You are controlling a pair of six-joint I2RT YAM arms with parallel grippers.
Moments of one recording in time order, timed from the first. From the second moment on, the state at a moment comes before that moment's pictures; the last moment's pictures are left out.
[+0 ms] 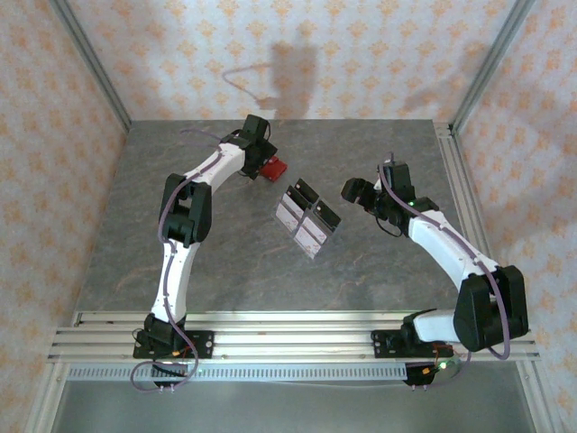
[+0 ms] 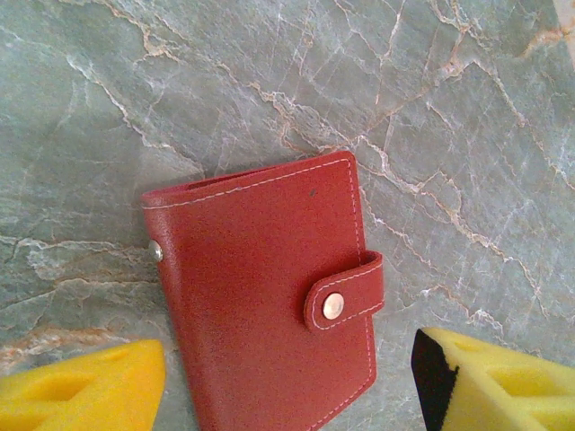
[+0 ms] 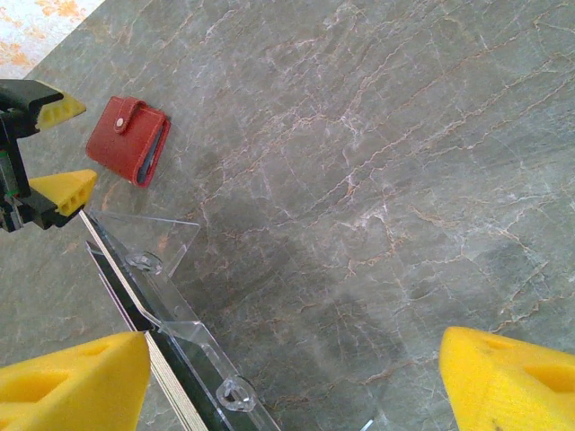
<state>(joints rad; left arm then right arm) -0.28 2.36 2.00 -0.62 -0.05 -1.21 0.26 1.32 0.91 -0.36 -0.17 0.66</state>
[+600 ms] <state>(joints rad) -0.27 2.36 1.99 -0.62 -0.05 -1.23 0.26 1.32 0.91 -0.36 -0.17 0.66</state>
